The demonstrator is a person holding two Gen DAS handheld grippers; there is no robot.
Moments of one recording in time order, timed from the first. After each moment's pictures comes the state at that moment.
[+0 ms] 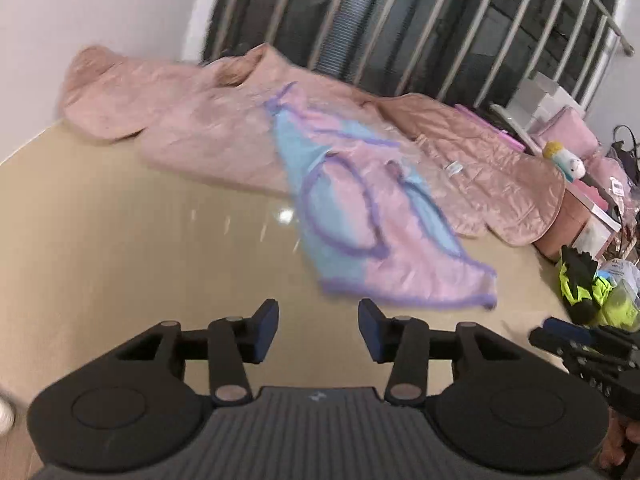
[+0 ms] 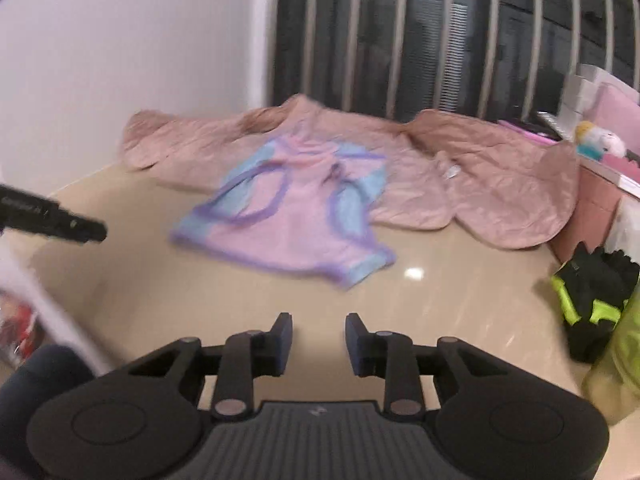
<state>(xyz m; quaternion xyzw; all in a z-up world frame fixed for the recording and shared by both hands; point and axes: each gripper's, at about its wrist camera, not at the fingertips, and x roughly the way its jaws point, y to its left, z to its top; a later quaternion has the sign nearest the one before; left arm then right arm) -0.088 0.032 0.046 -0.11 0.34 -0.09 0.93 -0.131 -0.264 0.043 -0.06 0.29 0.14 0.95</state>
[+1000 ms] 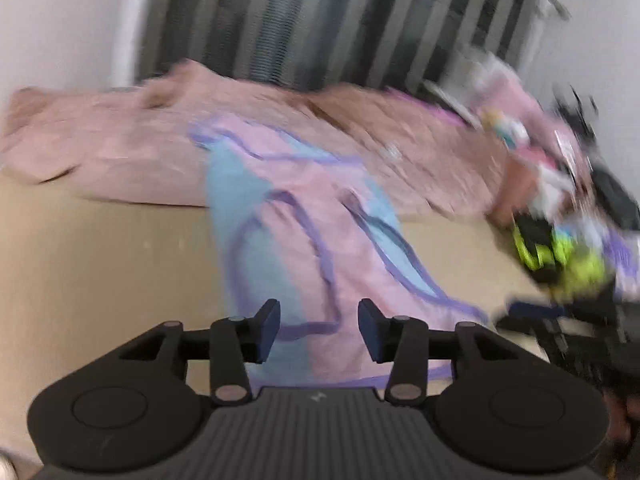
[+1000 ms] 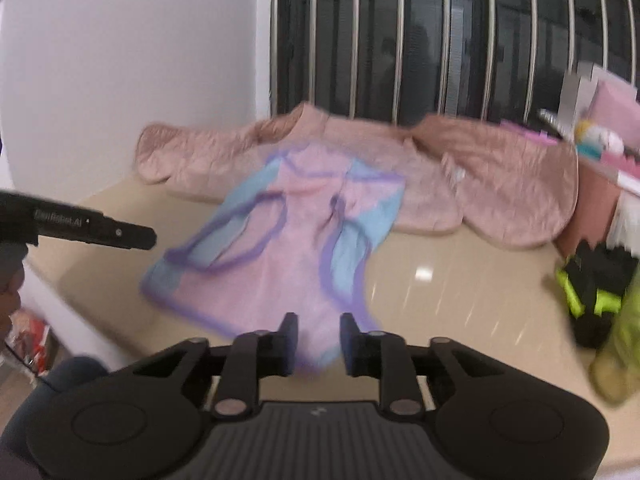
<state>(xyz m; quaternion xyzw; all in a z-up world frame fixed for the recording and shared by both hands) -0.094 0.005 0.047 -0.05 0.33 -0.19 0.92 -0.146 -0.251 0.055 -0.05 0.28 0.15 0.95</state>
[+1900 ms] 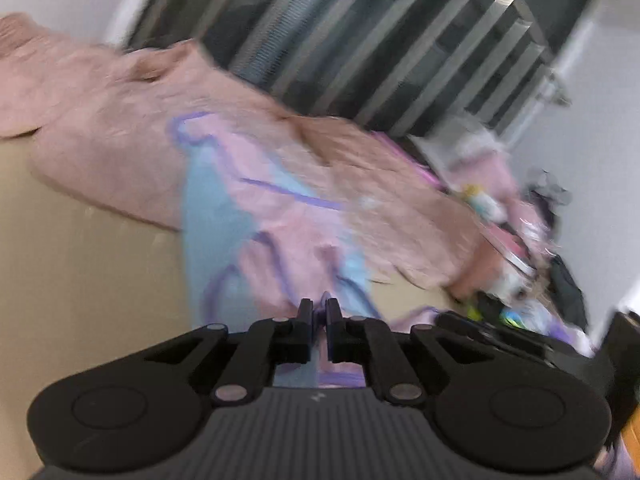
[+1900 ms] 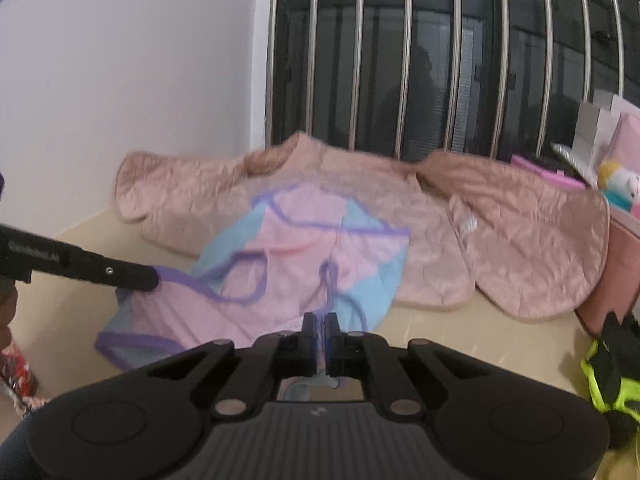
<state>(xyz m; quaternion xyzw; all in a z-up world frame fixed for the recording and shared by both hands) -0.032 0.052 0.042 -0.21 0.32 -0.20 0.90 -0.073 -0.234 0.066 -0.05 0.24 0.15 0.96</state>
